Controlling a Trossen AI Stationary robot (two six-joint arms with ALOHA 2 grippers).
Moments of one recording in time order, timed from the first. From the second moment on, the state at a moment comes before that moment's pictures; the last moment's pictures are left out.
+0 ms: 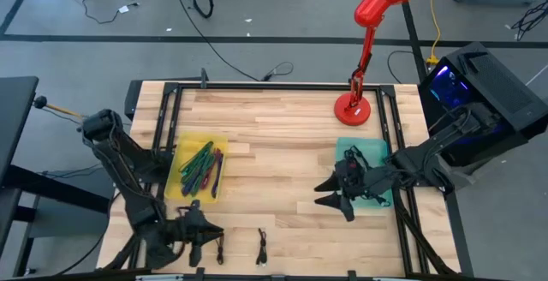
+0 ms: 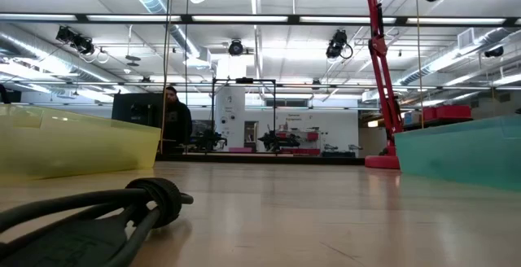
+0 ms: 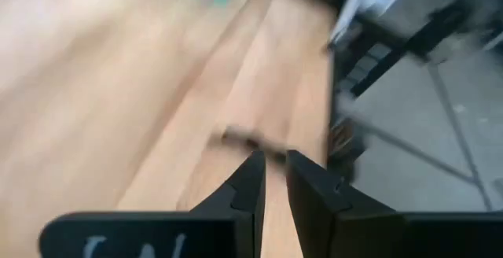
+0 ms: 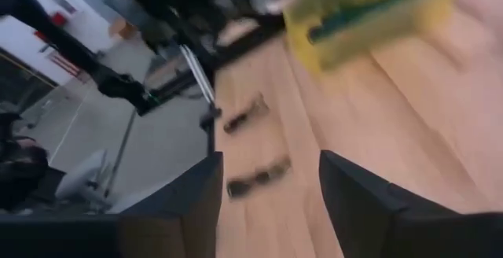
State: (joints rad) left arm -1.07 1.44 0.88 -0.21 -0.91 -1.16; right arm 0.54 1.14 0.84 -0.11 0.31 0.76
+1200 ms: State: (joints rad) left arm -1.02 1.66 0.88 -0.44 -0.46 -1.74; right arm 0.54 1.26 0.84 0.01 0.33 0.69
